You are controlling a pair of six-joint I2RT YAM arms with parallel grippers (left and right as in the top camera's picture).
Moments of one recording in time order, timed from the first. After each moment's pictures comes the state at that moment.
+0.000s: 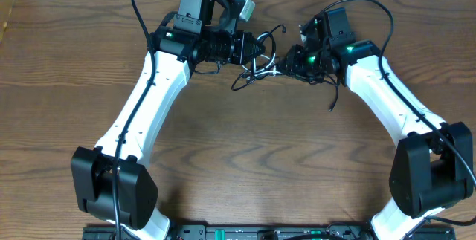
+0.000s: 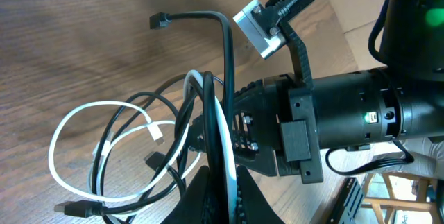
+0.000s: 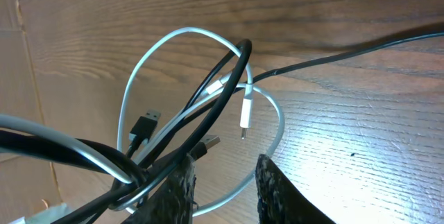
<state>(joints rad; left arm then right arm) -0.30 1.75 1.57 -0.69 0.72 -0.17 0.30 1.83 1.39 -0.60 -0.49 0.58</state>
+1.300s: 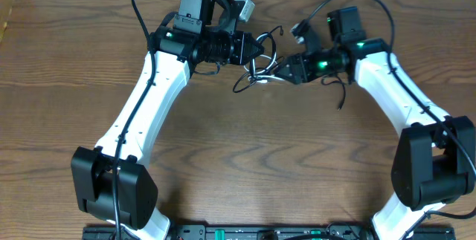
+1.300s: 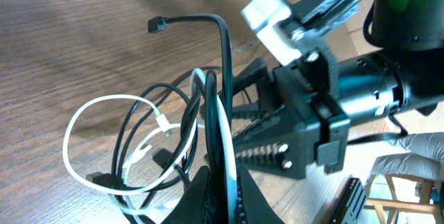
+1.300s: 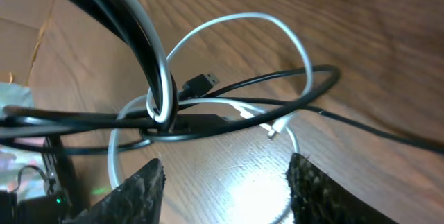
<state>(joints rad) -0.30 1.75 1.57 -0.70 0.70 -0.17 0.21 1.86 1.39 -0.62 -0.77 -0.07</state>
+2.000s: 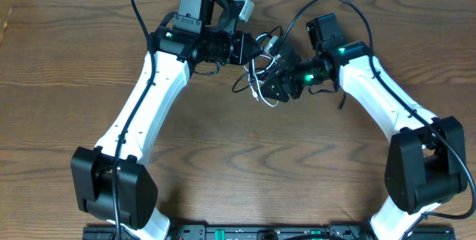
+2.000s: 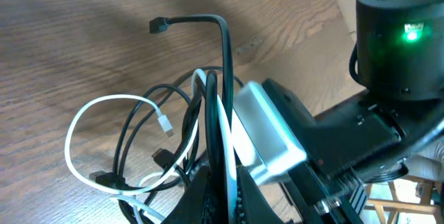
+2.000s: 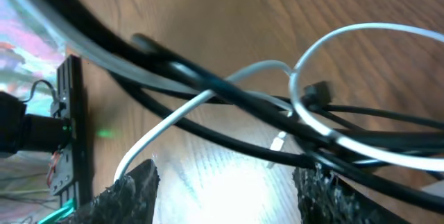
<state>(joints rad) -0.30 1.75 1.57 -0.71 0.70 -0.17 0.33 1.86 1.39 -0.69 -0.87 -0.38</state>
